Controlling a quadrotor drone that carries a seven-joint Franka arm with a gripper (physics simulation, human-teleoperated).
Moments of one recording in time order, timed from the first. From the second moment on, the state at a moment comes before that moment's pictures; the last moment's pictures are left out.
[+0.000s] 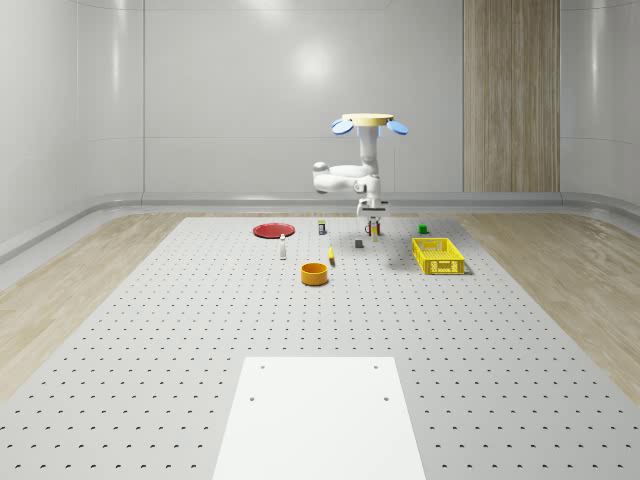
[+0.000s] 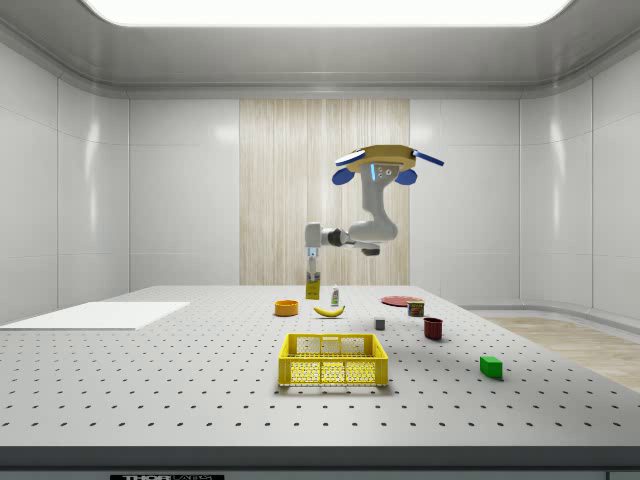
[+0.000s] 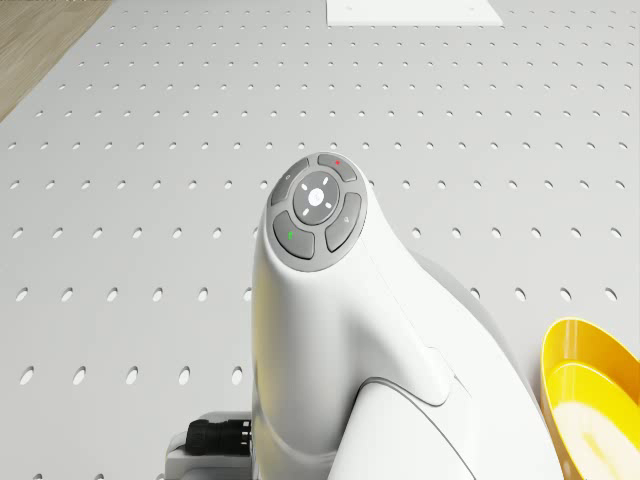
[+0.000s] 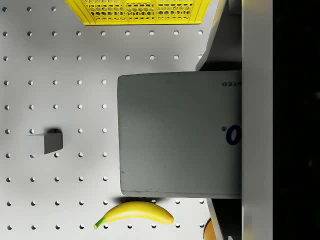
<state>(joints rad) -1.16 -1.46 1.44 -2.88 -1.73 1.49 1.70</state>
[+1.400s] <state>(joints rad) -1.17 -1.51 1.45 -2.88 -1.71 1.54 1.71</state>
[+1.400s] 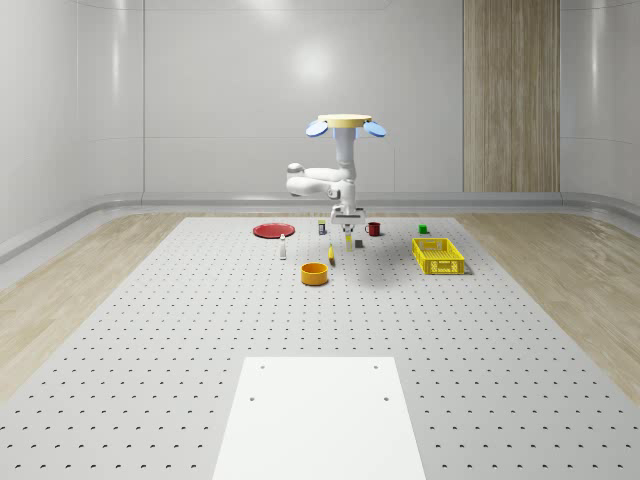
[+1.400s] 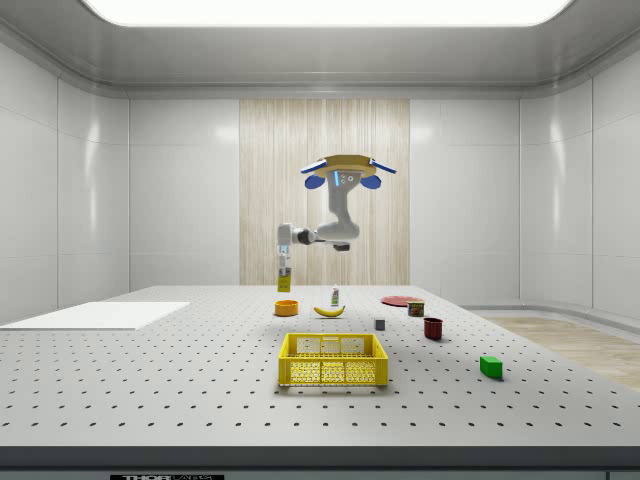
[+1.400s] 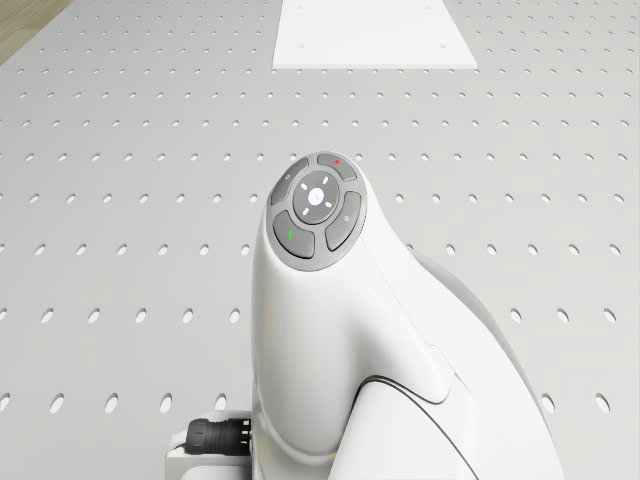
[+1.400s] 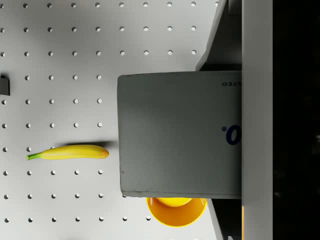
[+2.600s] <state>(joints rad) -1.17 -1.54 1.45 -2.88 -1.70 1.57 1.71</state>
